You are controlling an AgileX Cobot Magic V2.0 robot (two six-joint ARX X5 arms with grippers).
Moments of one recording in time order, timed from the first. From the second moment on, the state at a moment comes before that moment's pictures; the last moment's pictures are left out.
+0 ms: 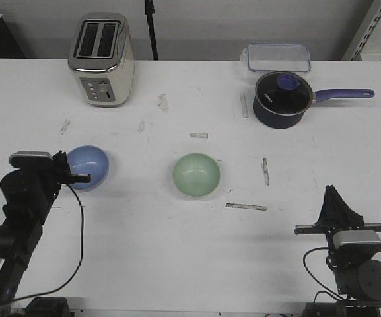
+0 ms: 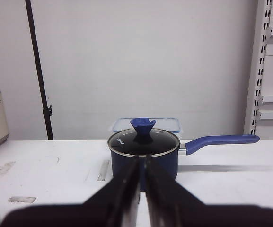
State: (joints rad) left arm -0.02 0.95 0.81 -0.09 -0.05 0.04; right arm -0.01 0.26 0.39 -0.01 -0.08 0.05
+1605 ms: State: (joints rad) left arm 0.31 1.55 1.39 -0.94 0.23 -0.28; right arm -0.01 0.26 0.39 -0.01 -0.08 0.05
